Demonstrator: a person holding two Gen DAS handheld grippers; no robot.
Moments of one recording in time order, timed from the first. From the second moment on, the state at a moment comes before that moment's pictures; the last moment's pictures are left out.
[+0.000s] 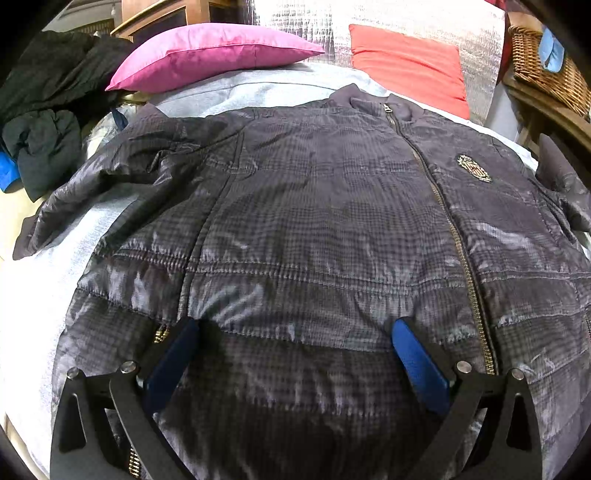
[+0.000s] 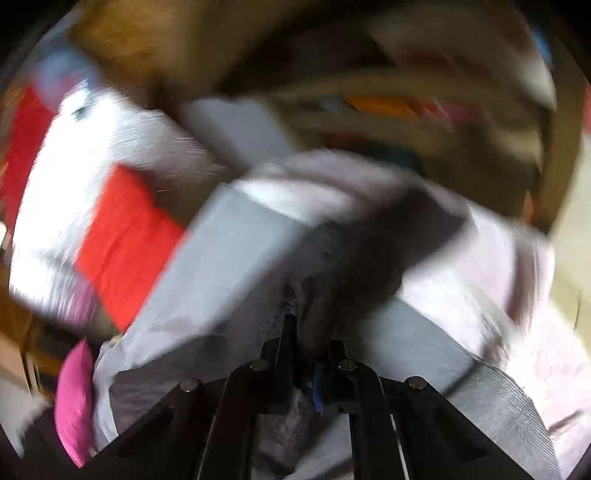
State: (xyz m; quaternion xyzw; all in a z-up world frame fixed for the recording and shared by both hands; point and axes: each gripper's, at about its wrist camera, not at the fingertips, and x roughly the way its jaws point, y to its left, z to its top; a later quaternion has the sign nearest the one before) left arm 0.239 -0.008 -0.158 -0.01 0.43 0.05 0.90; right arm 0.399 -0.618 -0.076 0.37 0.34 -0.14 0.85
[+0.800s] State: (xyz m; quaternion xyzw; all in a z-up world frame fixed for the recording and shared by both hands) left arm 0.237 -0.004 -0.155 -0.02 0.43 0.04 0.90; right arm 0.373 -0.257 -0.062 0.18 0.40 0.17 0.88
